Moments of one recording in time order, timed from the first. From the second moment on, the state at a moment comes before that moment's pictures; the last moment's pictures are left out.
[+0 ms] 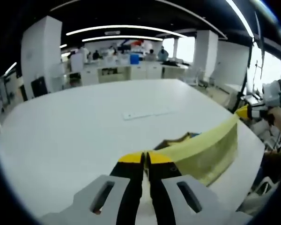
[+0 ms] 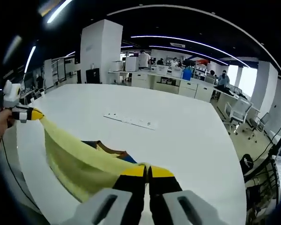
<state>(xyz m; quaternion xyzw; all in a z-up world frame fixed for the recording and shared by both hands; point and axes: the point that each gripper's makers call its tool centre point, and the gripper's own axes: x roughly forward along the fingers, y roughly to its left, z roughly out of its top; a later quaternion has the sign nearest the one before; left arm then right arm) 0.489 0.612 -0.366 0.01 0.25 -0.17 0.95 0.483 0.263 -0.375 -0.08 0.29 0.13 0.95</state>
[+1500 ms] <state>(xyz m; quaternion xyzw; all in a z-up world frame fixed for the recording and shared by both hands) 0.581 0.616 -0.480 -0.01 0.29 -0.07 0.95 0.573 0.262 -0.491 -0.04 0.35 0.08 0.93</state>
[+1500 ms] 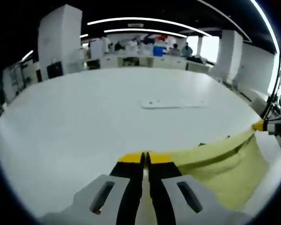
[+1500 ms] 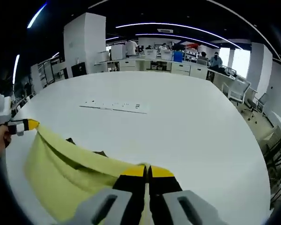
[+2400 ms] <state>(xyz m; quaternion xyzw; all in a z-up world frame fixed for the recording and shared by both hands) 0.593 0.616 -0.512 0.01 0.28 -0.10 0.95 0.574 0.259 -0.530 -0.01 0.39 0.09 0.92</state>
